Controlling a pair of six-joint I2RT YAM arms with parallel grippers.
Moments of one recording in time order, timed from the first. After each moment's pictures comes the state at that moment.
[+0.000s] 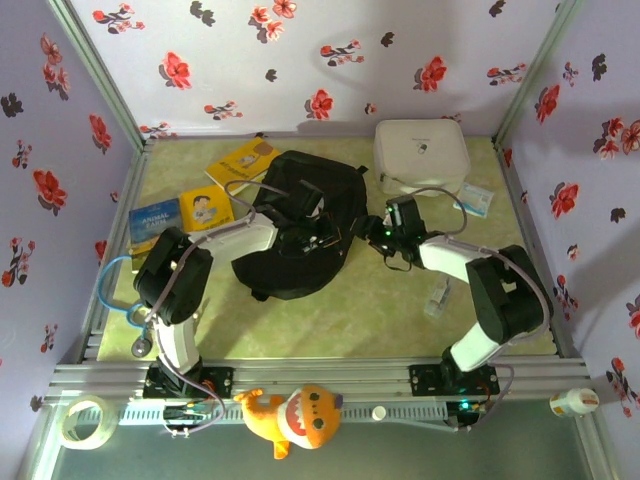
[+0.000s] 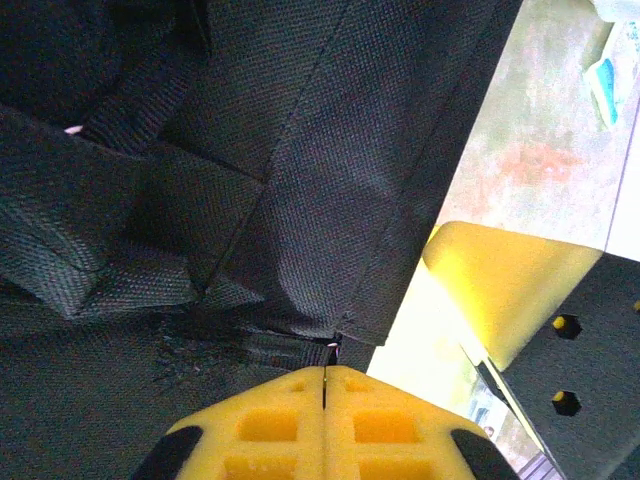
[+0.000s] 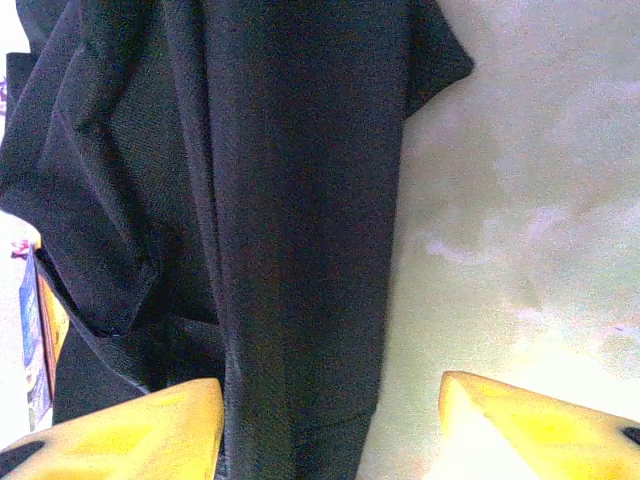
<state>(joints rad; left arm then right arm) -0.74 1.85 1.27 -0.30 0.29 -0.98 0.41 1.61 0.78 0.07 -0.32 0.88</state>
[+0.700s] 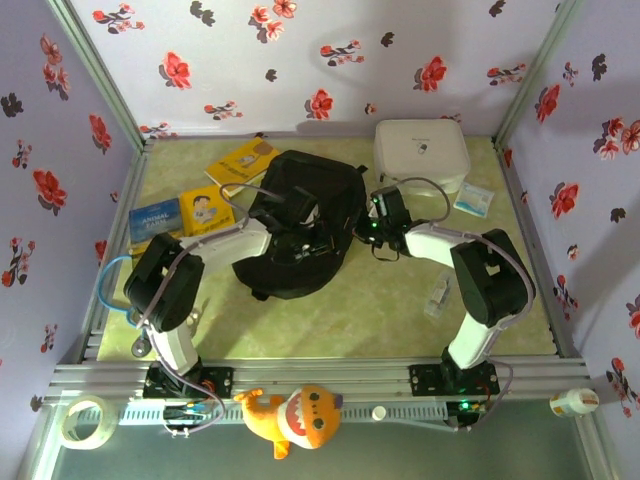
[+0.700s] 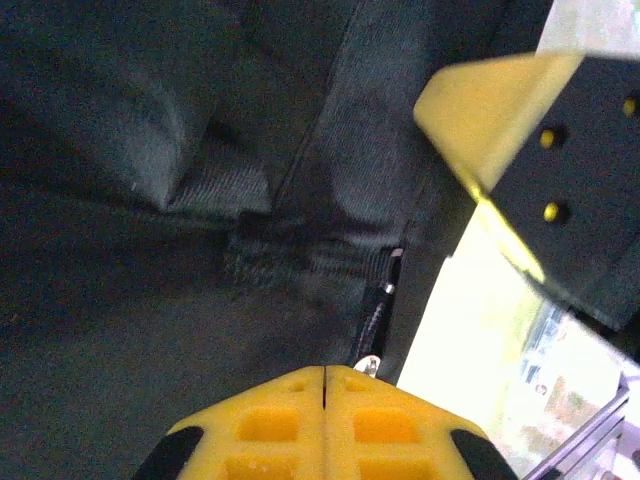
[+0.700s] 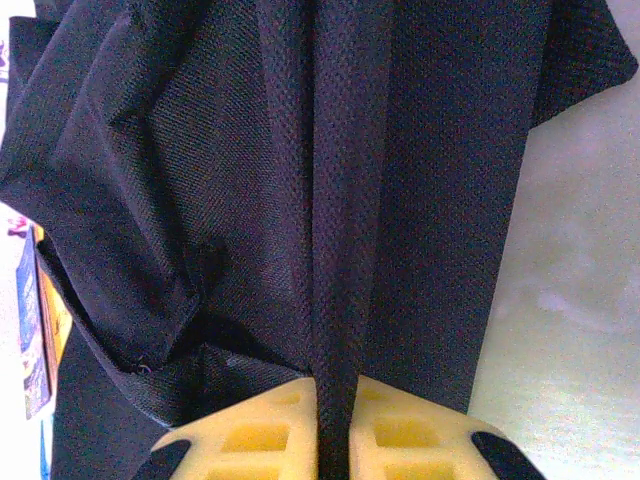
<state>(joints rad) -0.74 1.77 1.19 -0.36 0.29 -0.88 0.45 1.73 0.93 0.04 -0.31 0.85</state>
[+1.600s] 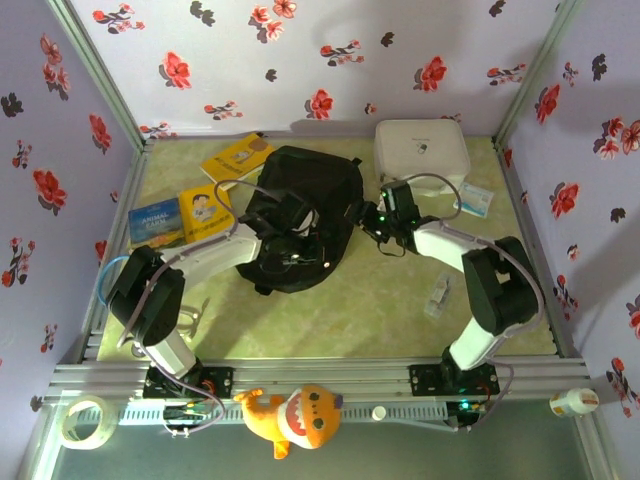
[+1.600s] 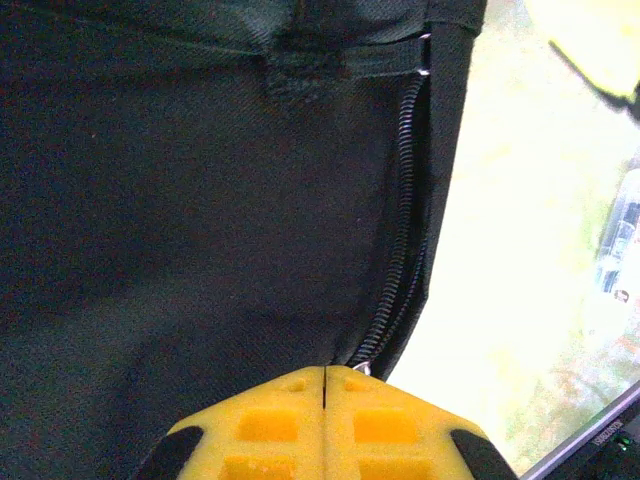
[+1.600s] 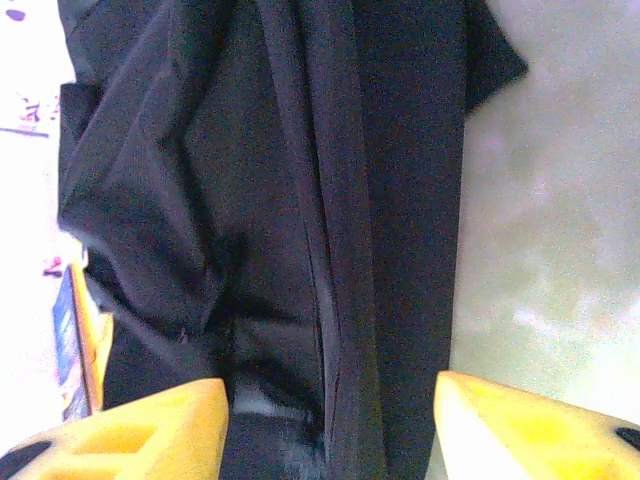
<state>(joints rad) -0.76 1.67 1.16 -0.51 0.26 -0.68 0.42 1.65 0.90 0.01 -0.33 0.92</state>
